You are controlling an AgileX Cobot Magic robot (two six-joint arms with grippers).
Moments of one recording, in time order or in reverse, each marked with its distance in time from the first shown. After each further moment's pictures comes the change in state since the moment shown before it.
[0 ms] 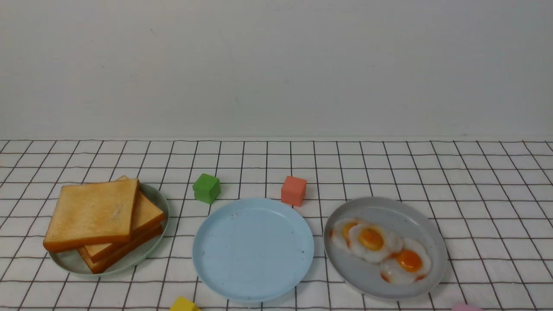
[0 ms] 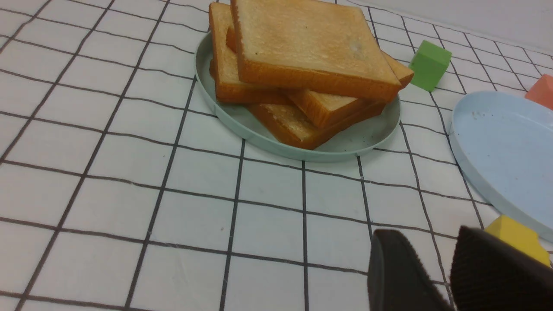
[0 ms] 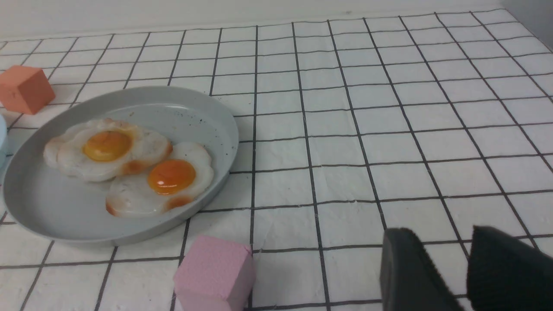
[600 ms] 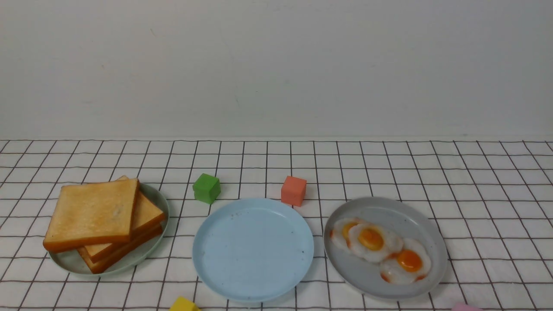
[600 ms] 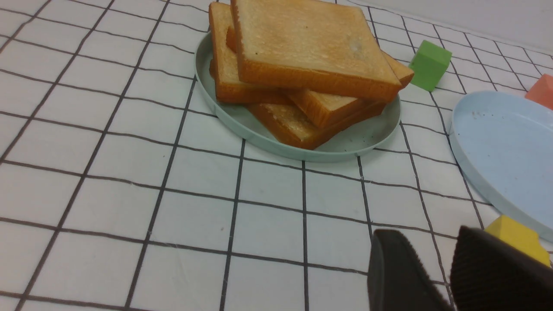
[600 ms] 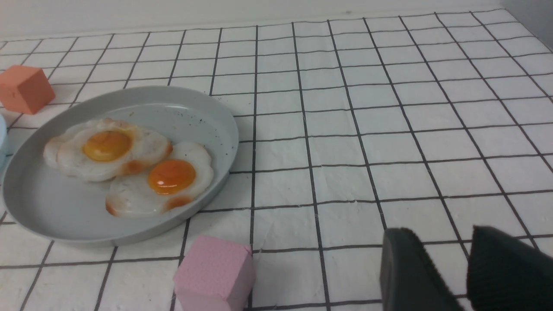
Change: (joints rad) right arm 0.000 0.000 0.000 0.000 0.000 0.000; left arm 0.000 0.000 0.000 0.000 0.000 0.000
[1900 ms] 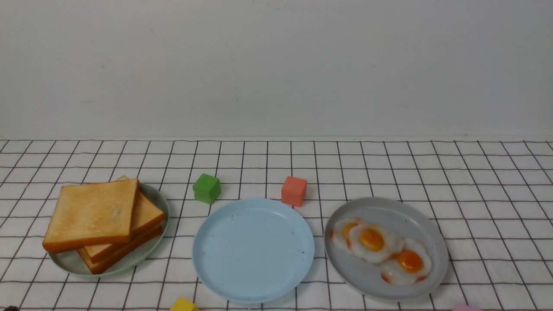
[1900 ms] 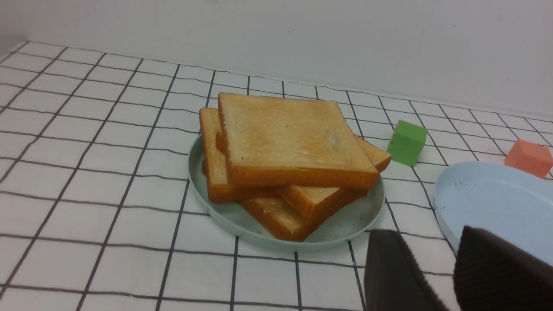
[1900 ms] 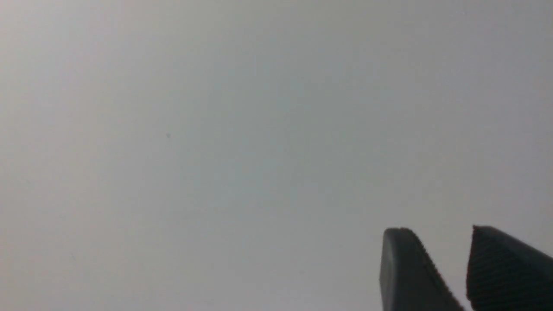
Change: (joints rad) right arm 0.000 0.000 0.012 -0.015 -0.806 0.183; left arm 0.000 0.000 0.001 0.099 -0.191 -0.005
